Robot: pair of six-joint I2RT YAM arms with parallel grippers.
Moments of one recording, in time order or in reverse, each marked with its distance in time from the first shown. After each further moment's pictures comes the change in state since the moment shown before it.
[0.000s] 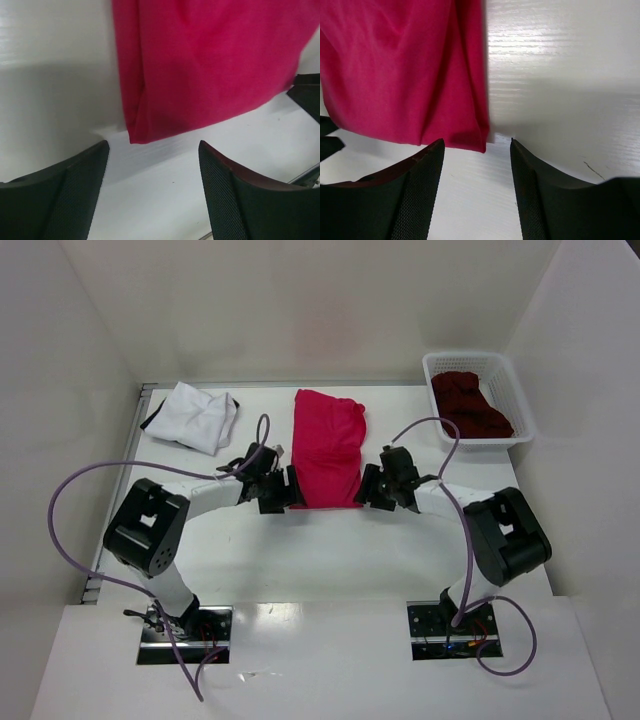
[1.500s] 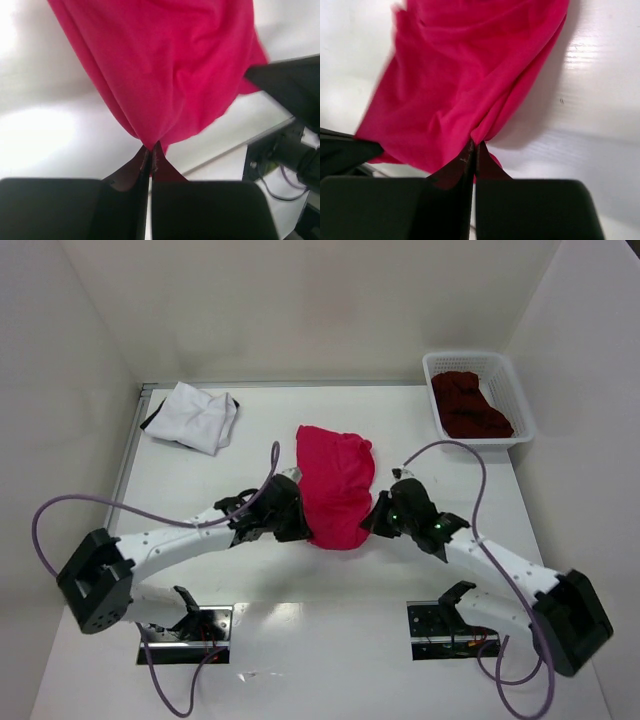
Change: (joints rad) left arm -0.354 -0.315 -0.089 -0.140 -0.204 -0.224; right arm 0.181 -0.482 -0.234 -0.106 0.047 0.155
